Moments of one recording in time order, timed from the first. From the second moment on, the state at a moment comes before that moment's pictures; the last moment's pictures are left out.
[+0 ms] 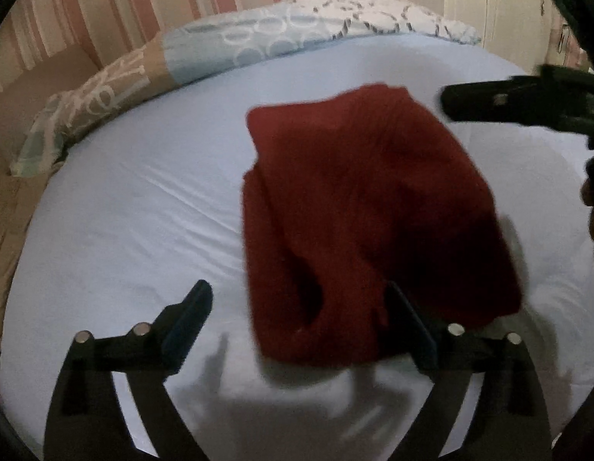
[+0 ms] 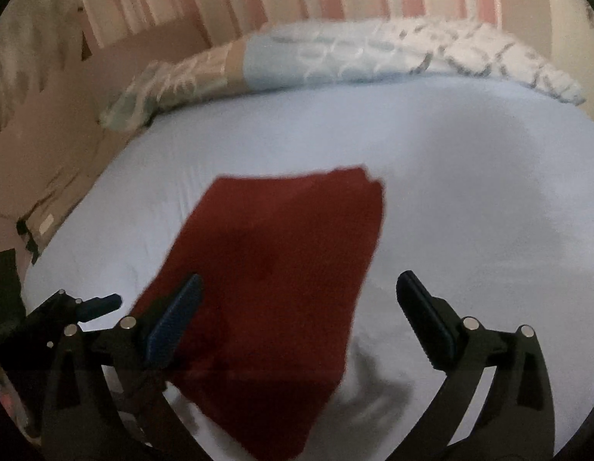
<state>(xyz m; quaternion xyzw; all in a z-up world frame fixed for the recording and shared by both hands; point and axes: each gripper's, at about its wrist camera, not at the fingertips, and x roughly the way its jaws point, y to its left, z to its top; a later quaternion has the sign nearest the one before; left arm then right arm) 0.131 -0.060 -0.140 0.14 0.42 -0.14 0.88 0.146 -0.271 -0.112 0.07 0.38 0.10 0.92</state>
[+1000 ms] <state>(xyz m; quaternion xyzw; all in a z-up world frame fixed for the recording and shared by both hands) 0.151 0.024 -0.178 0.08 0.46 -0.09 0.88 0.097 -0.251 -0.197 -0.09 0.41 -0.01 0.91</state>
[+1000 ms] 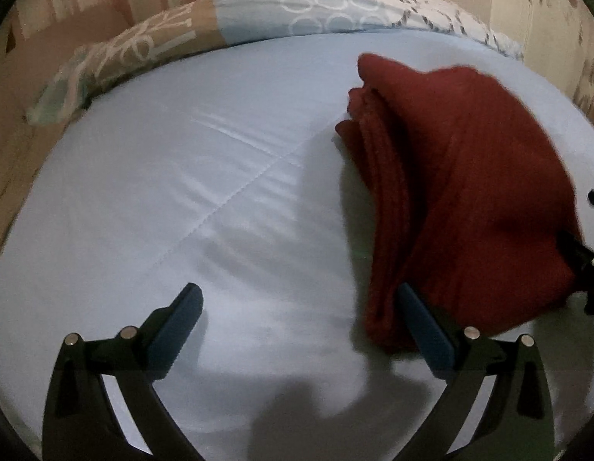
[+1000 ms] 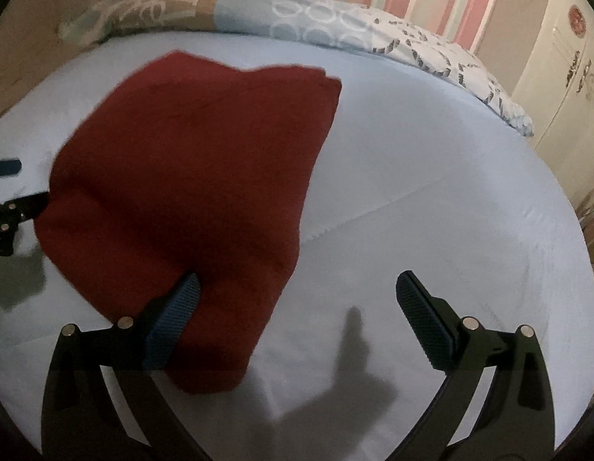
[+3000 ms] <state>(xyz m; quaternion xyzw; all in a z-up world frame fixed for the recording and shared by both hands) -0.070 0.028 0.021 0.08 0.24 -0.05 0.97 -0.110 -0.205 -0.028 0.02 0.23 -0.09 0.97</state>
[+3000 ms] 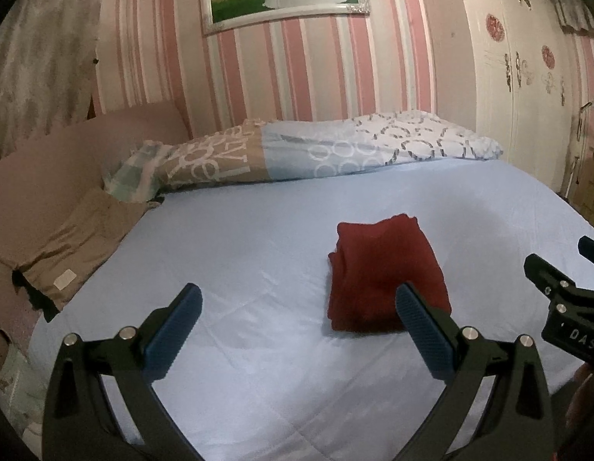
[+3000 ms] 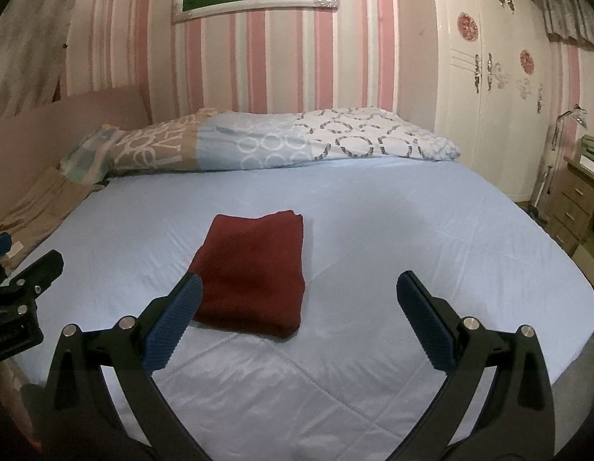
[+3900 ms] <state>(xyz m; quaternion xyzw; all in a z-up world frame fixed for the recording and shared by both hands) -0.059 0.044 0.025 0.07 0.24 -0.04 0.97 -0.108 -0.200 -0.019 0.01 0.21 -0.10 0.97</state>
